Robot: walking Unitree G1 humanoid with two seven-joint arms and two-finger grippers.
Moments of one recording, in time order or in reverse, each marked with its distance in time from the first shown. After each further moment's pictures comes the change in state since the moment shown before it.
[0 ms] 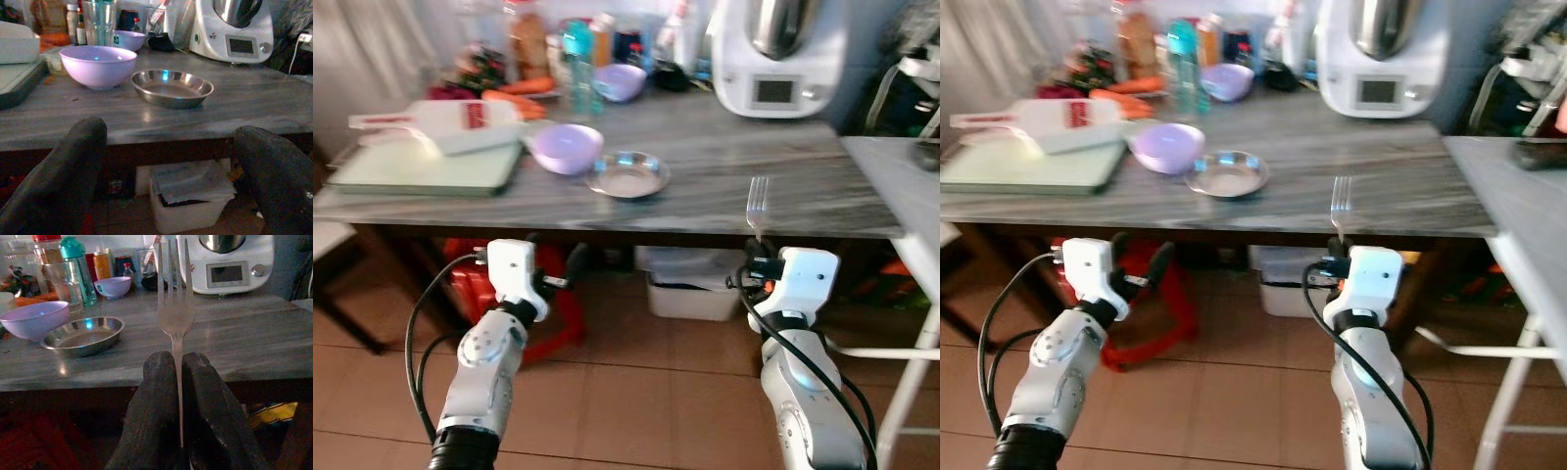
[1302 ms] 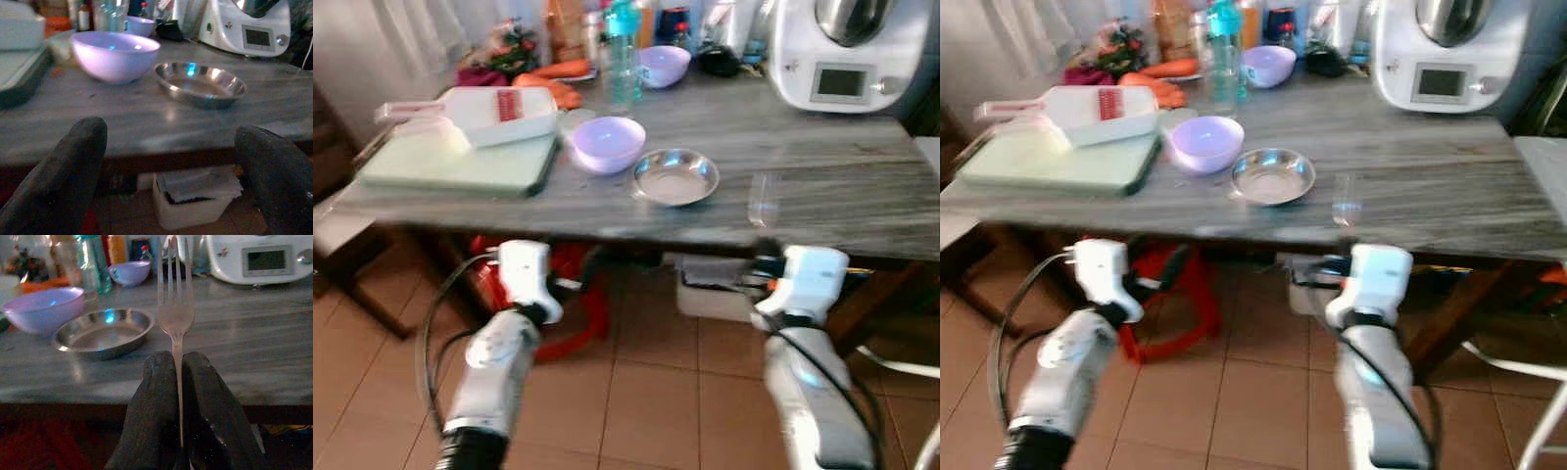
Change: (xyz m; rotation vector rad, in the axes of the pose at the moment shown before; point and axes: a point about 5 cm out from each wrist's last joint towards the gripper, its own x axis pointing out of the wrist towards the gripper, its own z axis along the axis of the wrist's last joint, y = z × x) left arm 0.000 -0.008 -0.001 -0.017 -0.001 -0.061; right arm 0.000 0.001 0.000 -0.017 0.000 0.012
